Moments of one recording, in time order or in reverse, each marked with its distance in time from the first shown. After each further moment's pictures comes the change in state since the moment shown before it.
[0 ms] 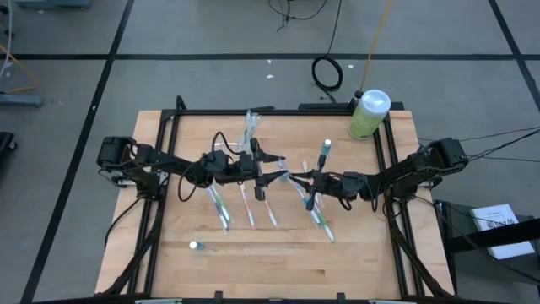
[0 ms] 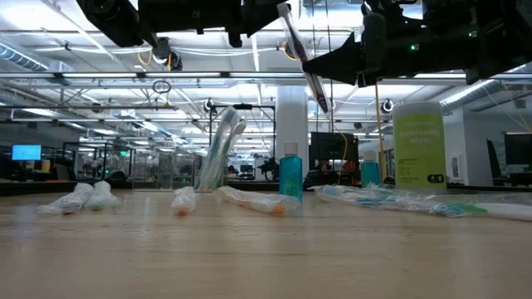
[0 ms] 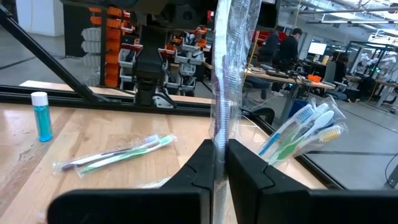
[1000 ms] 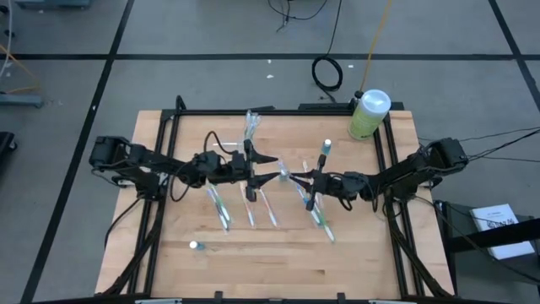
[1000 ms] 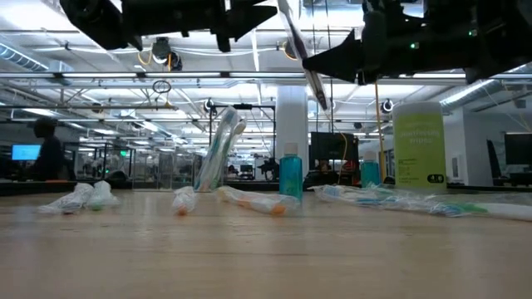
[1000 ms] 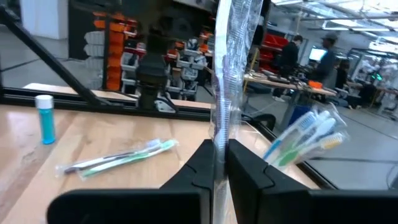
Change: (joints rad) left arm 0.000 -0.073 -0.095 0.020 0.026 -0.085; right arm 0.002 0.000 -0.001 0.022 -0.002 -0.017
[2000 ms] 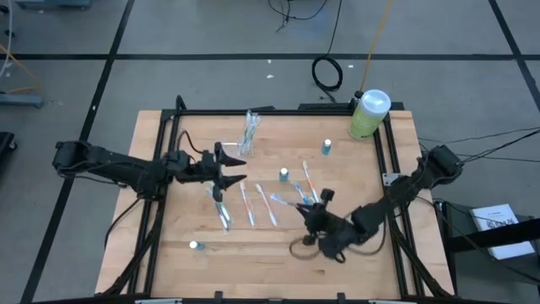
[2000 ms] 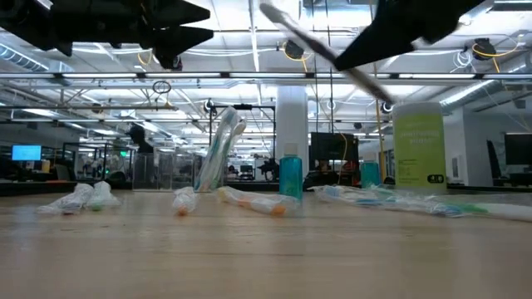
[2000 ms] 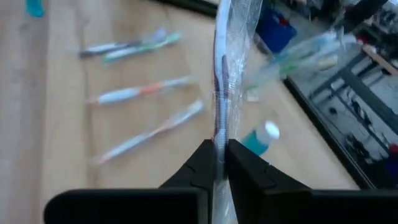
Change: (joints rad) left arm 0.014 -0.470 -0.317 -0.310 0.018 -0.097; right arm 0.421 0.104 0.549 -1.359 0.575 0.525
